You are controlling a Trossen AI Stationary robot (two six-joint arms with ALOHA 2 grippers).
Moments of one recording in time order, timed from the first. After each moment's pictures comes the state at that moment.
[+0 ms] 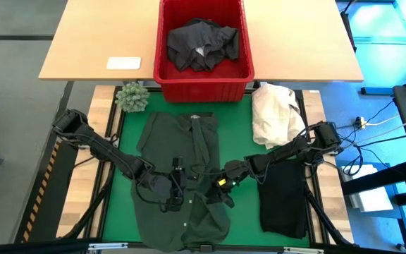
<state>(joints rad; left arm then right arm) -0.51 1.54 0.98 -0.05 -0.48 -0.25 0.29 1.84 0.89 0.57 -0.38 0.63</state>
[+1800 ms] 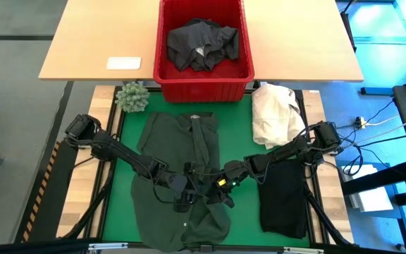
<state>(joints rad) -0.41 1.70 0.98 0.08 -0.22 -0.26 0.29 1.84 0.89 0.55 -0.38 0.63</state>
